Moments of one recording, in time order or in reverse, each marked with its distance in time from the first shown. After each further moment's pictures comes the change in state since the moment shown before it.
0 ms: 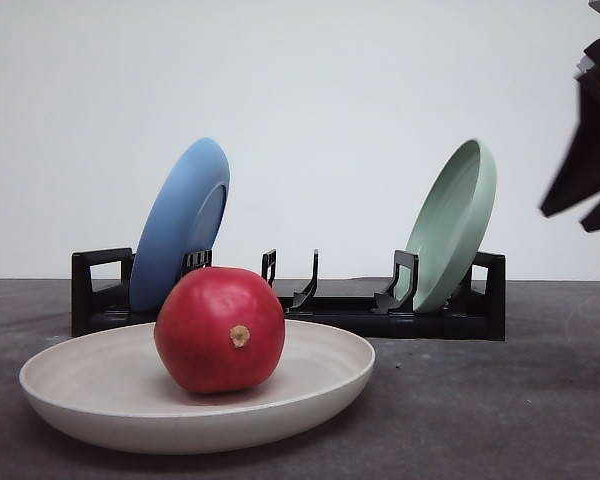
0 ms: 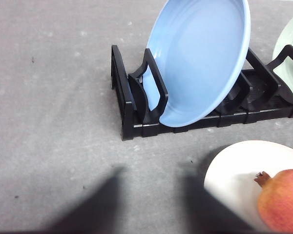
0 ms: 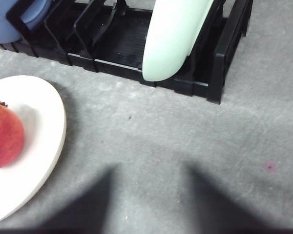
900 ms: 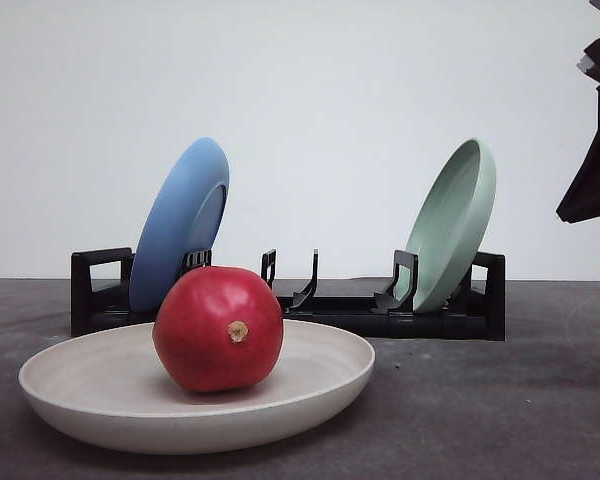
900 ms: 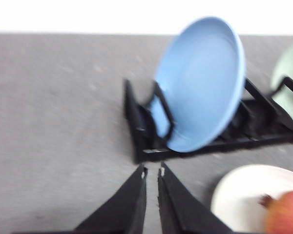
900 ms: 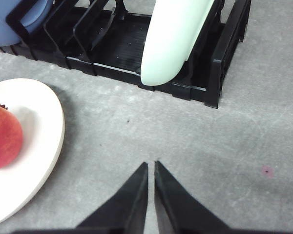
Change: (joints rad) left_arx 0.054 -0.165 -0.043 0.021 -0.009 0.027; right_arx 0.000 0.000 0.000 0.008 0.000 -0.004
